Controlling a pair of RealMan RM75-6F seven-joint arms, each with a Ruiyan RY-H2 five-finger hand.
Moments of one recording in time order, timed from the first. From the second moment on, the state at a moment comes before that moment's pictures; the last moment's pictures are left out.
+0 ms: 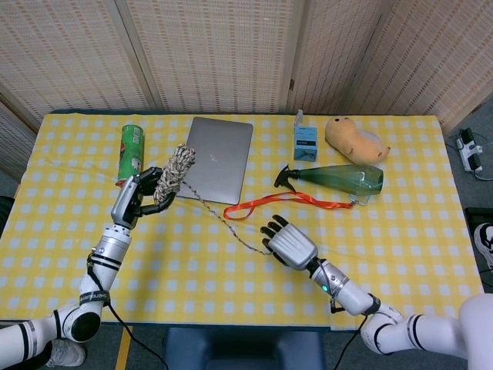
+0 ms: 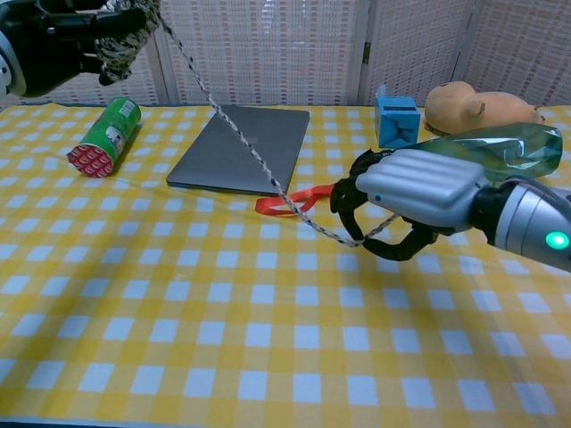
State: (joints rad) left arm -0.63 -1.39 -0.40 -1.68 1.10 1.07 -0.72; right arm 0.75 -1.53 -0.01 -1.49 -1.46 0.99 -0.37
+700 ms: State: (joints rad) left arm -0.64 -1.54 -0.34 -1.49 1.07 1.28 -0.14; right arm 0.75 -1.38 0.06 -1.77 -1.66 1.13 -0.42
